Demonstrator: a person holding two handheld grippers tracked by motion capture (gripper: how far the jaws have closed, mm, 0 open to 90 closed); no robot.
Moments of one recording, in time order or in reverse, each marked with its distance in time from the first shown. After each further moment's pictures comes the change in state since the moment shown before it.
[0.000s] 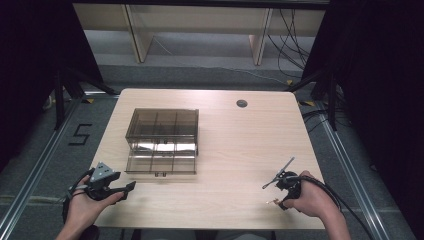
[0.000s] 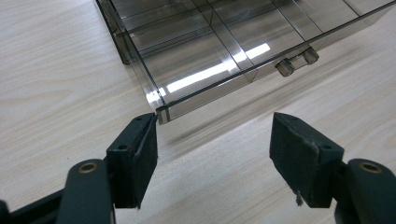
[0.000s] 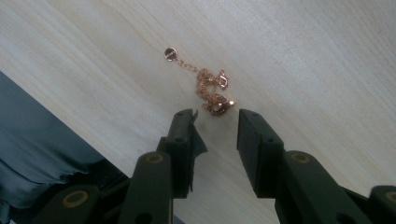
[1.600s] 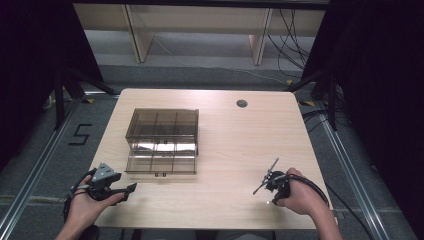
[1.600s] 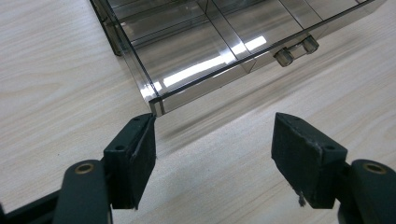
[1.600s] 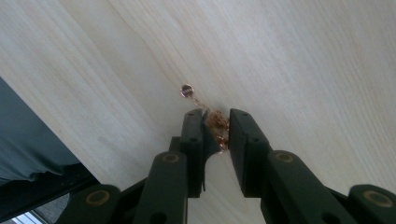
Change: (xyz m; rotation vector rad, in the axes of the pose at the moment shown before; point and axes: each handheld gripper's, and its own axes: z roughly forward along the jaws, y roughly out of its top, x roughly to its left) left arm 0.004 -0.001 0.001 0.059 -0.015 0.056; right arm 0.012 0.025 0.006 0.030 -0.076 -0.240
